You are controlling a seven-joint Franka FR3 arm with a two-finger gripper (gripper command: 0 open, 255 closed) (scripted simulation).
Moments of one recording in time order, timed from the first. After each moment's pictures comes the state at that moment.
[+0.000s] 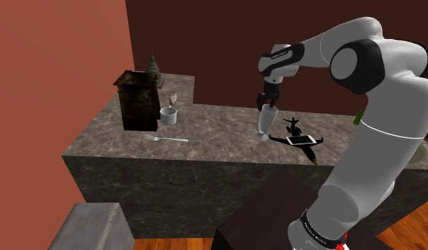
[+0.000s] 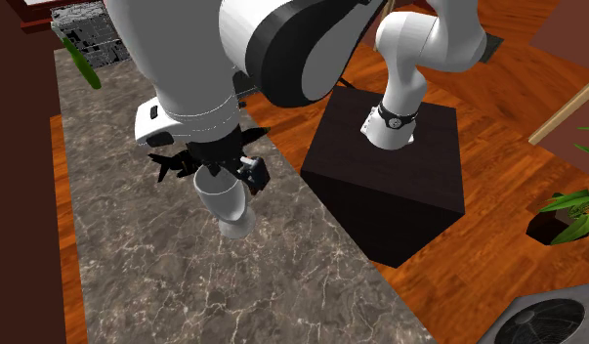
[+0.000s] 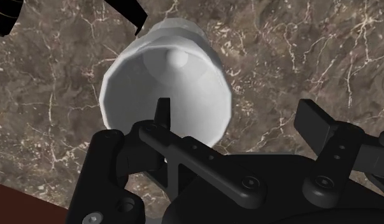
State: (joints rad) arm -0.21 0.18 -0.36 -1.92 0.03 2.04 -0.42
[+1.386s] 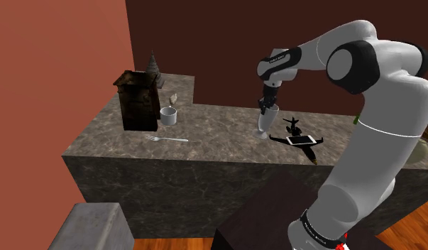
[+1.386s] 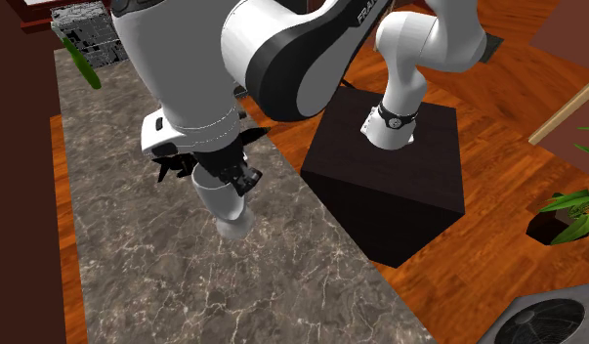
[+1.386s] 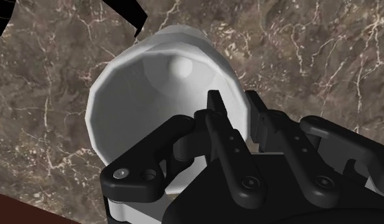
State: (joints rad) arm -0.21 0.21 -0.36 -1.94 0.04 2.09 -0.43
